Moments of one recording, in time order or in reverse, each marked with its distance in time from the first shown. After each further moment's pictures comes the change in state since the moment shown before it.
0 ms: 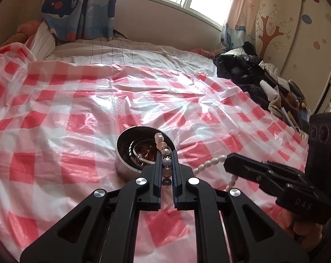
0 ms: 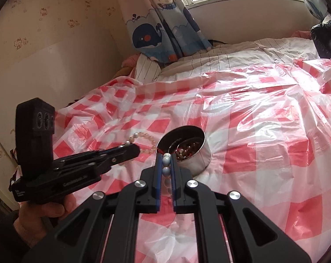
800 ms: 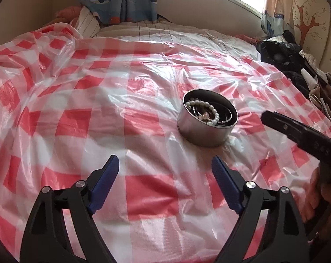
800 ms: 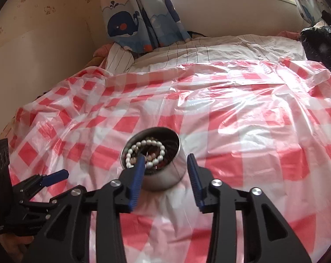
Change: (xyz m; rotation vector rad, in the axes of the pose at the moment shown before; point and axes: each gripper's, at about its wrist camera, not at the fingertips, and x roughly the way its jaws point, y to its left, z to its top) left arm -0.024 0.037 -0.059 -0.047 0.104 0.309; right arm 0.040 -0.009 0.004 -0.020 0.066 -0.216
